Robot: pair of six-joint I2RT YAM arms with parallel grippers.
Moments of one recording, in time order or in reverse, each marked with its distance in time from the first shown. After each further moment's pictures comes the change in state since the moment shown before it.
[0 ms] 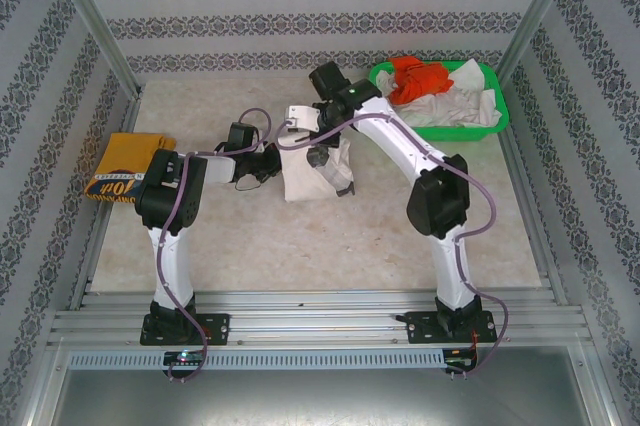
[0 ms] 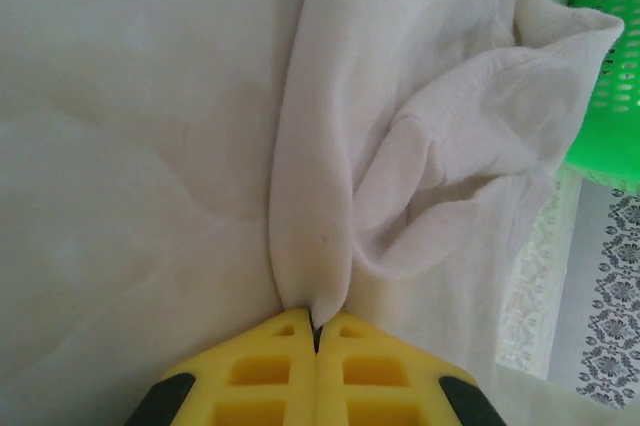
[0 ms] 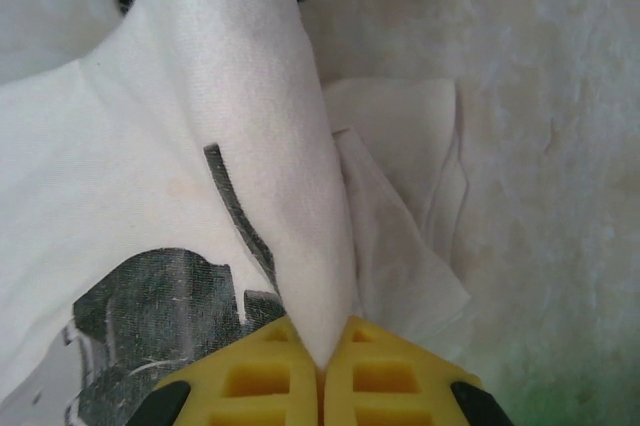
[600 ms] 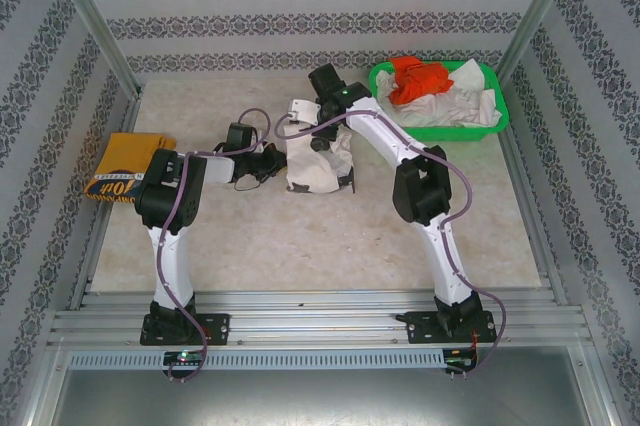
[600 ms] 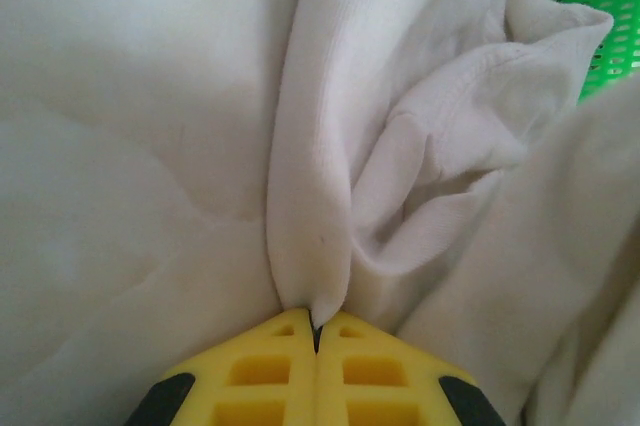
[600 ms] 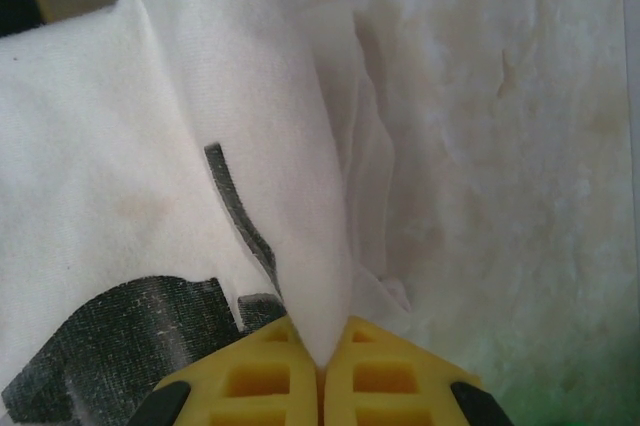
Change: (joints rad) left arm 0.006 0.005 -0.006 0.020 0.026 0.000; right arm -0.047 0.192 0.104 0.133 0.103 0.064
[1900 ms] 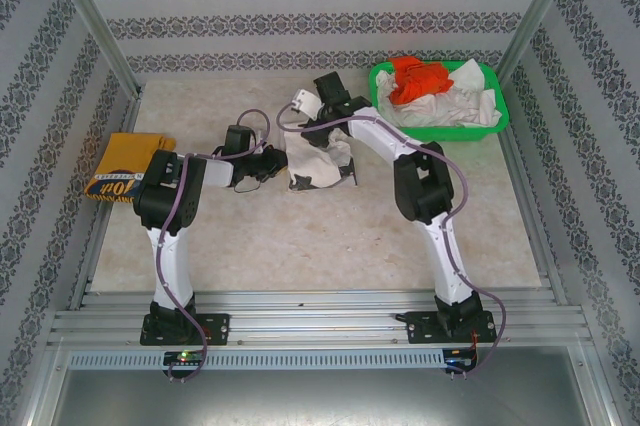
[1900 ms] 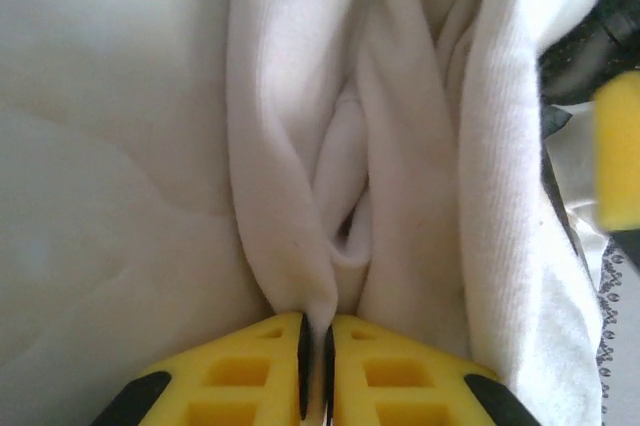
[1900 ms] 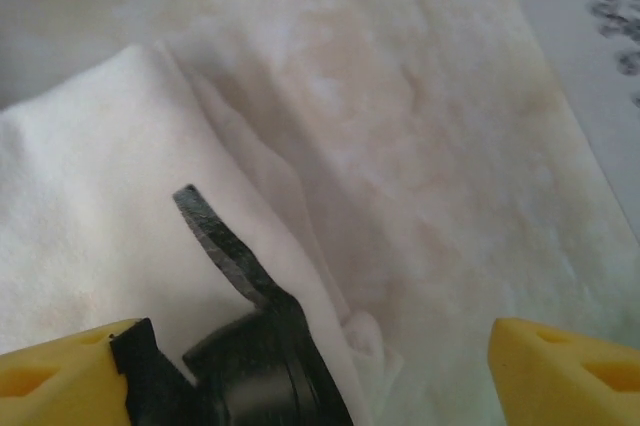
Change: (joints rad) left arm 0.005 -0.015 -0.061 0.116 0.014 -0.011; right arm -0.023 -0.041 -0.234 0.412 0.014 0.299
